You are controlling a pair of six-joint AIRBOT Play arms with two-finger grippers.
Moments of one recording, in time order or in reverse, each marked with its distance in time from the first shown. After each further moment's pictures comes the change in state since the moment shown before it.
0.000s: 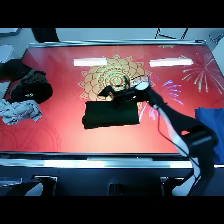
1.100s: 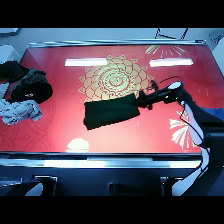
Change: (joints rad) left arm 0.006 0.021 -0.006 -0.003 -0.024 0.002; right arm -0.336 -0.055 -0.021 -0.152 0.311 -0.180
